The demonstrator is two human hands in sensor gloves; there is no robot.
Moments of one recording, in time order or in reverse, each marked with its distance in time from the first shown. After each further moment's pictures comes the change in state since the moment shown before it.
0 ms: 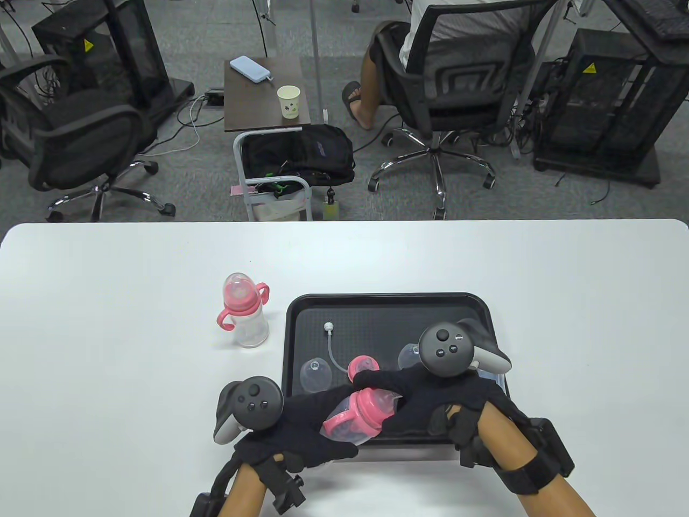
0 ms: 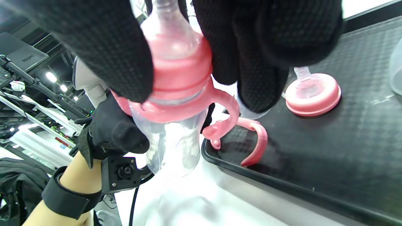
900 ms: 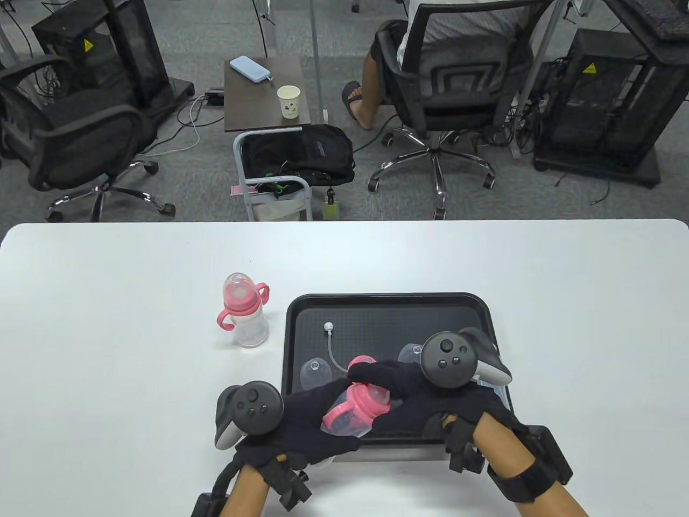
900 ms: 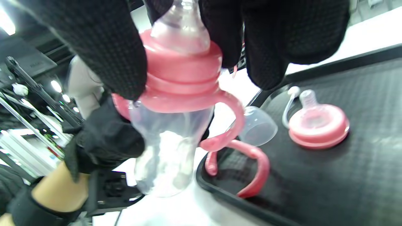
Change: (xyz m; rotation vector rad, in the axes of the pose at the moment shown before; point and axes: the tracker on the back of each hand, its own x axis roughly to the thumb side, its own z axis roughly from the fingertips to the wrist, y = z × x) left_hand 0.002 0.002 0.002 0.114 -0.001 -0.047; right_hand 0.011 0.006 0.003 -0.178 -0.027 0.130
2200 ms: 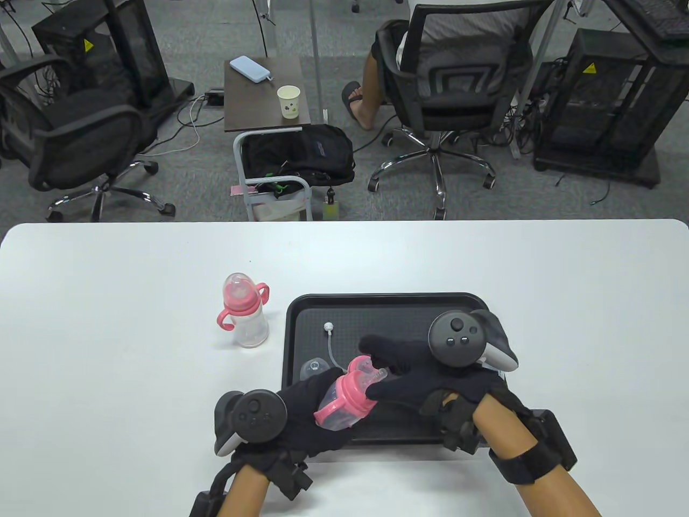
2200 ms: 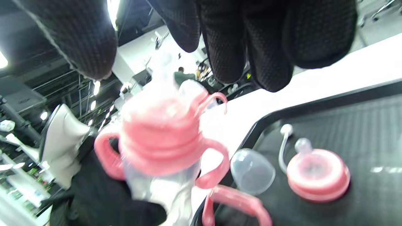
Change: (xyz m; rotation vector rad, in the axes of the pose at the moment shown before) left_hand 0.001 0.011 0.005 0.162 0.021 -0.184; right_hand -0.012 -0.042 -0.005 -0.143 0.053 -0.084
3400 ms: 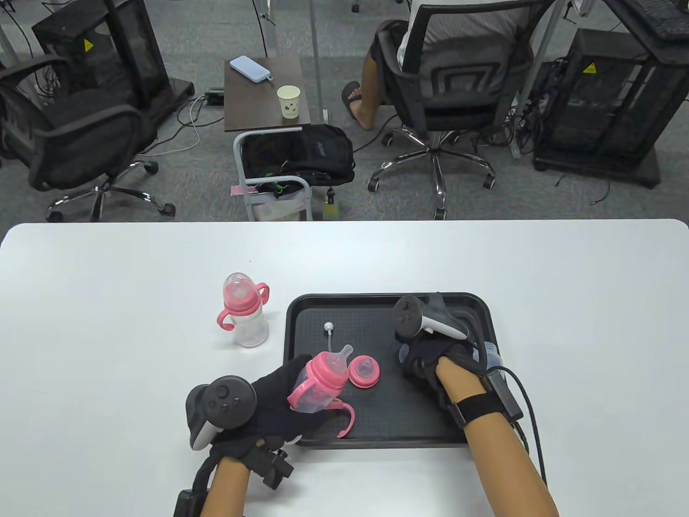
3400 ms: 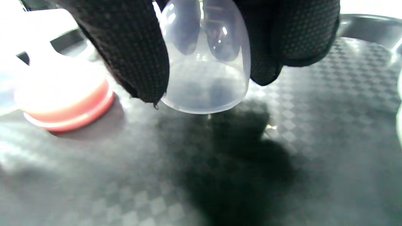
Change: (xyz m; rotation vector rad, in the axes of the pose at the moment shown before) left_hand -0.027 0.021 0.005 0.028 0.111 0.038; right_hand -0.114 0.054 -0.069 0.250 0.544 0.429
